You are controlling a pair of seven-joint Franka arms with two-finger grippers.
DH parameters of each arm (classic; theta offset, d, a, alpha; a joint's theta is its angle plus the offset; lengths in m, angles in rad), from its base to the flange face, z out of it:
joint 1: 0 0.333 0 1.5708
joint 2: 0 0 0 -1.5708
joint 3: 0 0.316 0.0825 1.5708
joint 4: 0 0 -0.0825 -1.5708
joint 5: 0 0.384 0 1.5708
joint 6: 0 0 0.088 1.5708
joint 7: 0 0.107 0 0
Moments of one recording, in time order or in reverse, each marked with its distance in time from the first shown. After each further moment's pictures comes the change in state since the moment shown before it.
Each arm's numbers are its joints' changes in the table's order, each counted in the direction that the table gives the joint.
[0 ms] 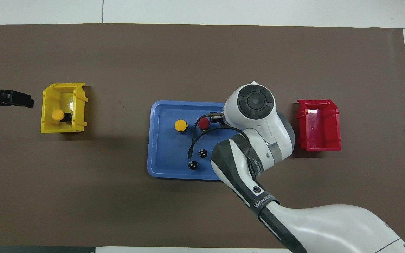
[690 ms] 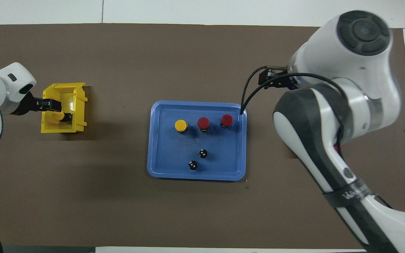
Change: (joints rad) left arm -0.002 -0.094 -0.009 -0.142 0.000 0.225 -0.023; right arm -0.242 0.125 -0.028 0.332 -0.035 -0.470 -0.080
